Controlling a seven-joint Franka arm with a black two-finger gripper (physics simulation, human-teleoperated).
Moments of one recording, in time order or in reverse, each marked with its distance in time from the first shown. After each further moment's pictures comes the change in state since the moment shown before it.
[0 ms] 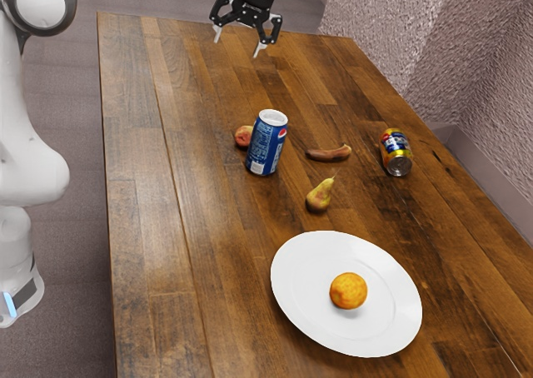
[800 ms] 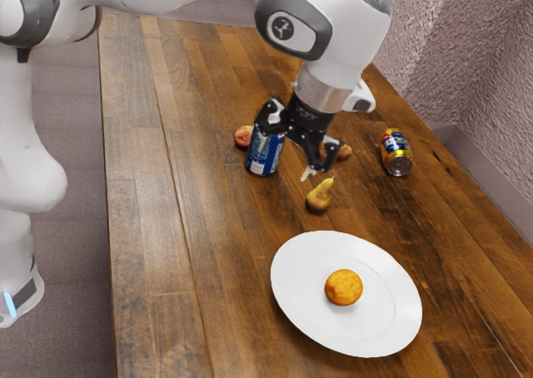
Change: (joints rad) arm -0.309 0.045 -0.337 -0.281 -0.011 0.200 -0.156
